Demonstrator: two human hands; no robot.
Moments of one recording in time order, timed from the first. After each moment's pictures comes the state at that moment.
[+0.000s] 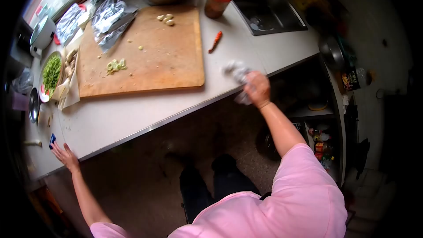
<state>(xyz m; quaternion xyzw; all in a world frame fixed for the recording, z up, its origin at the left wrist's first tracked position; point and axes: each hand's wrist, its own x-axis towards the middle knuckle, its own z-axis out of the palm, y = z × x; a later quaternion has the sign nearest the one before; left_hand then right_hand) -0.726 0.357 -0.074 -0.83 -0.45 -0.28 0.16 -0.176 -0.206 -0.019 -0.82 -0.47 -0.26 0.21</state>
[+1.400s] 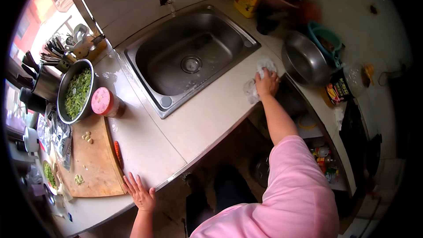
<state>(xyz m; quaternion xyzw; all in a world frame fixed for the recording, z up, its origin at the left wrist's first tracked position) -0.272 -0.064 0.005 -0.99 -0.16 -0.03 -0.01 0.194 -0.432 -0.009 -0.97 0.11 -0.20 0.08</state>
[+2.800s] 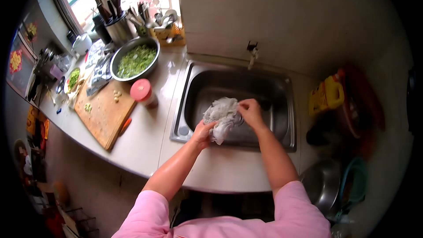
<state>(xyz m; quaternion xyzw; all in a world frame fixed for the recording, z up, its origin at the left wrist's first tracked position) 0.147 -0.163 0.051 -0.27 -0.32 -0.21 -0.89 0.338 -0.225 0.057 -0.77 -0.44 0.16 0.44</state>
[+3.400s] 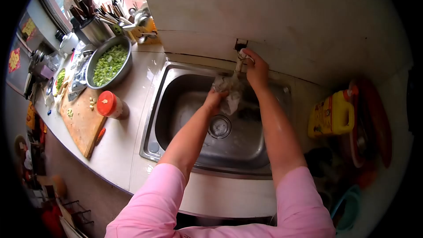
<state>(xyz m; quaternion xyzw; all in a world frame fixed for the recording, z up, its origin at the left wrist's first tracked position) 0.361 -0.068 -0.026 -0.30 -0.31 -0.25 -0.87 0.500 -0.114 0.089 -0.70 -0.45 0.06 0.54</state>
